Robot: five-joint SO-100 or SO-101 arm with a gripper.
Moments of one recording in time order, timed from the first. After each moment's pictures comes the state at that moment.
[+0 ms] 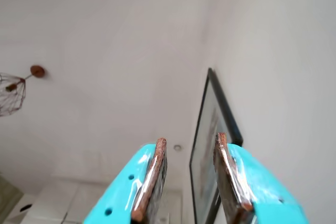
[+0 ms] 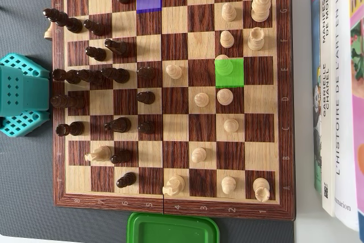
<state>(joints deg) 0.1 192.1 179.9 -85.7 87.7</state>
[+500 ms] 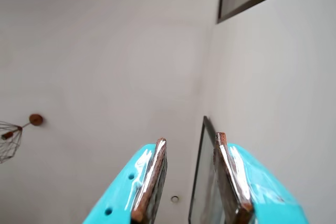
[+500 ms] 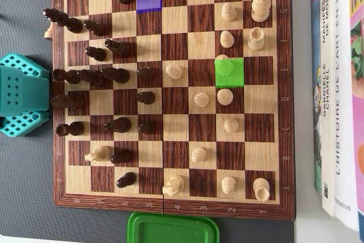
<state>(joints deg) 0.1 192.1 179.9 -98.6 87.7</state>
